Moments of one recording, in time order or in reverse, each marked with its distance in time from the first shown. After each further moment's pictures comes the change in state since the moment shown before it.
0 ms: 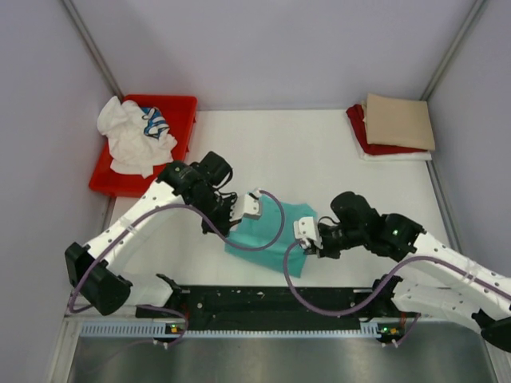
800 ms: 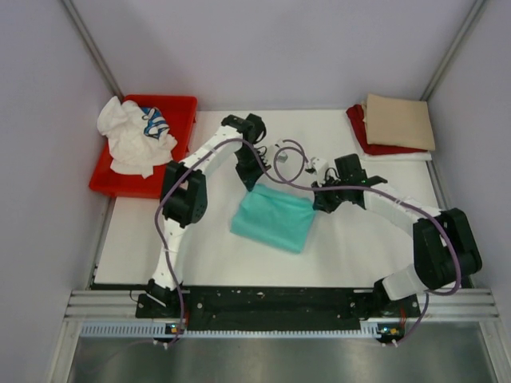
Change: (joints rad) left arm 0.154 0.968 0.806 0.037 -0.141 -0.214; right arm -0.620 0.576 0.000 0.420 0.031 0.293
